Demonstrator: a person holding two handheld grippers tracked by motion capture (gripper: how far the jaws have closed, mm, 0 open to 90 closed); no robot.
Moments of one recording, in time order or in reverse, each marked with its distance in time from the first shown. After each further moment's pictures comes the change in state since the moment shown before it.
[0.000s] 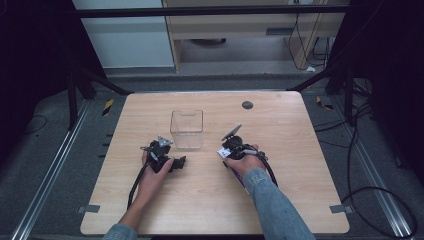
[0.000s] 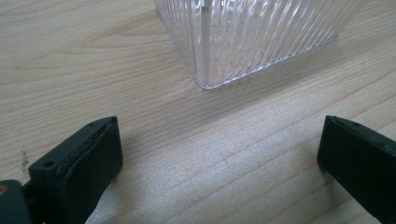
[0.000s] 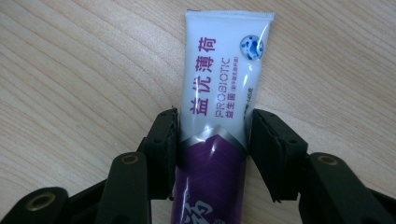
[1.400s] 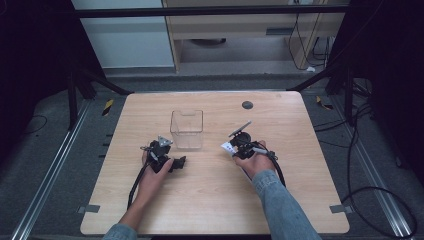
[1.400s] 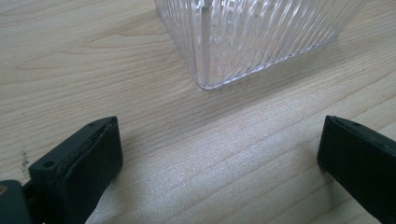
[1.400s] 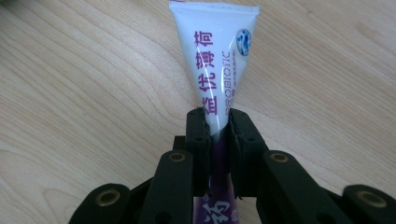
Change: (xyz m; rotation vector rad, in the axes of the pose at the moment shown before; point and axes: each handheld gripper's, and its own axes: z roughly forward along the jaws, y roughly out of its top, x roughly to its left) left arm 0.000 0.000 0.000 0.000 0.000 0.000; right arm -0.012 -0.010 -0.035 -0.088 -0.011 -0.019
